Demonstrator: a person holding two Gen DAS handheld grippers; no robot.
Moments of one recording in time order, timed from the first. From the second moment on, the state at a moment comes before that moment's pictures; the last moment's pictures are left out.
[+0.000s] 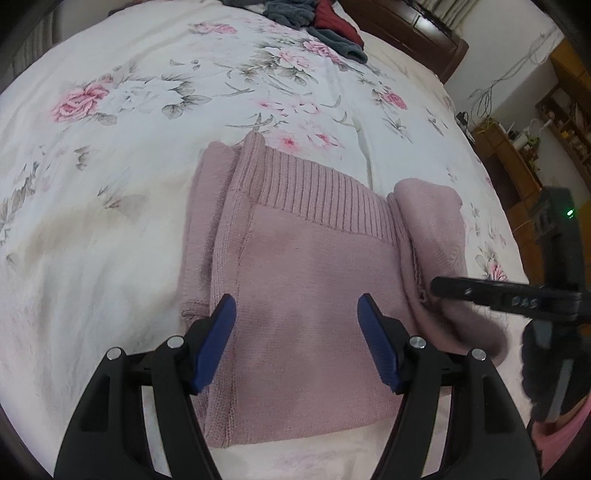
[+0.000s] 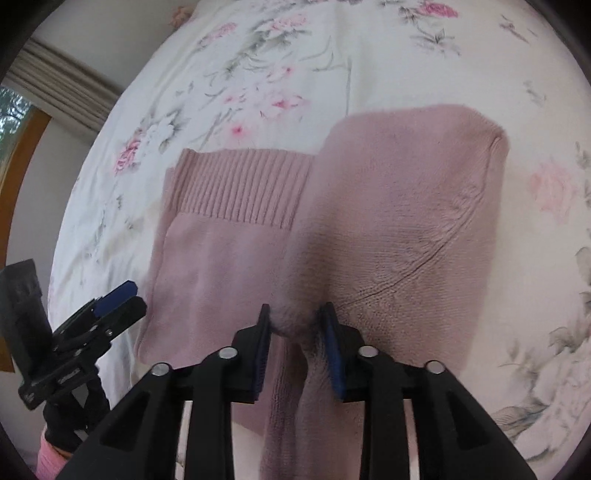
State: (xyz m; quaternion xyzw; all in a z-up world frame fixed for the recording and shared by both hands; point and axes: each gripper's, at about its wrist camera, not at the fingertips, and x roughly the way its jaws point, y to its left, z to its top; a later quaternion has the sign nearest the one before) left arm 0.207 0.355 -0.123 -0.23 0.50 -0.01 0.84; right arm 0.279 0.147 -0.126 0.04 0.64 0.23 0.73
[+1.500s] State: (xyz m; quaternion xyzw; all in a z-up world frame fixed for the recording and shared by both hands) left arm 0.290 0.237 -0.156 -0.42 0.49 -0.15 0.75; right arm 0.236 -0.060 -0.166 0.24 0.63 0.19 0.72
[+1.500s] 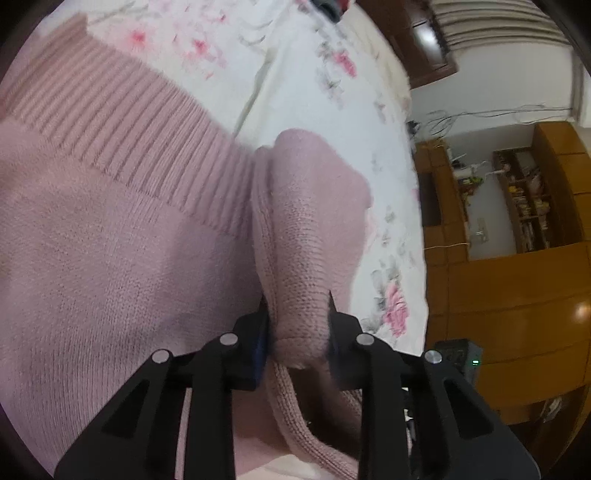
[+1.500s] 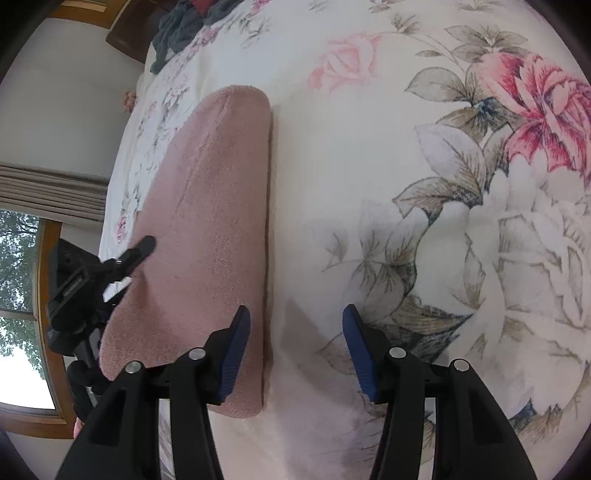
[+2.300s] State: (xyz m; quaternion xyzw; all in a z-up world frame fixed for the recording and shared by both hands) left arm 0.226 0.426 -0.117 -0.41 0.43 -0.07 0.80; right arm 0.226 0.081 -0.146 0.19 0.62 0.31 0.69
